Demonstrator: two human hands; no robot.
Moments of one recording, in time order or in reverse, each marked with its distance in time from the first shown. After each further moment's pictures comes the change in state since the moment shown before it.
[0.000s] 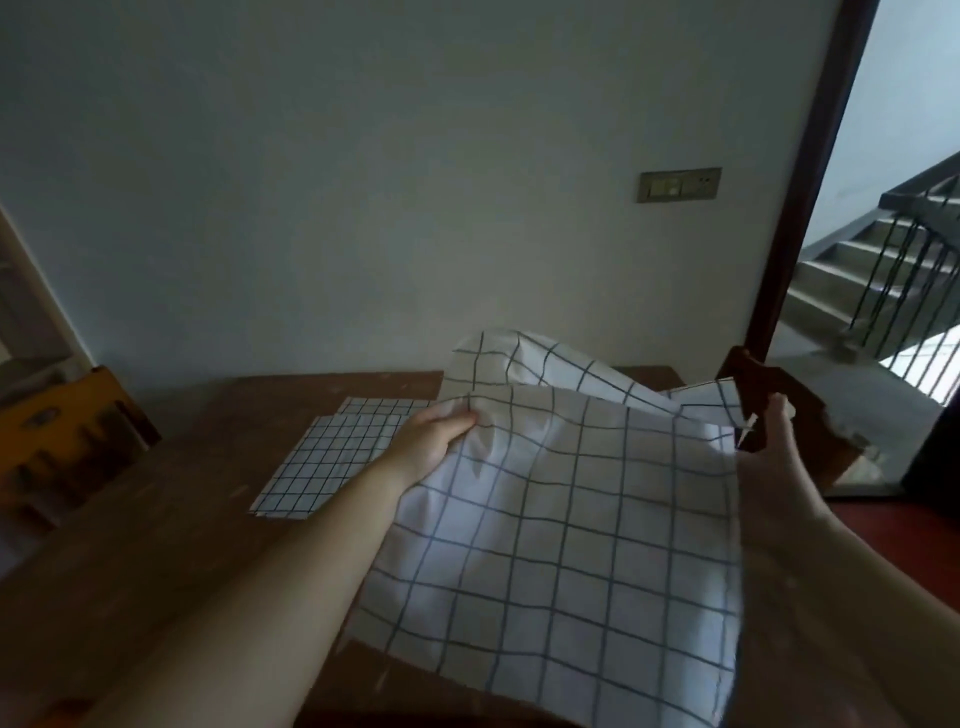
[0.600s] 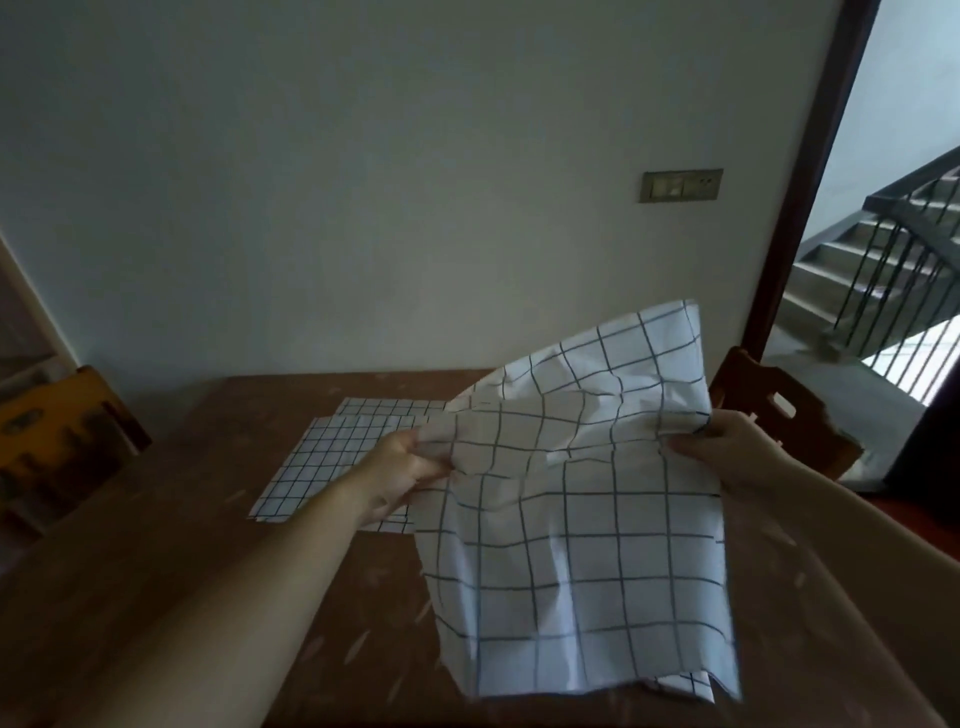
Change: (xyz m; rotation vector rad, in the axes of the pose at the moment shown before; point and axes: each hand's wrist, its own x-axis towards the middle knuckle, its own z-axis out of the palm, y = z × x) left_hand 0.002 -0.040 -0.055 -0.072 -0.125 -0.162; right_hand 0.032 -0.003 0.080 -0.960 0.503 -0.176
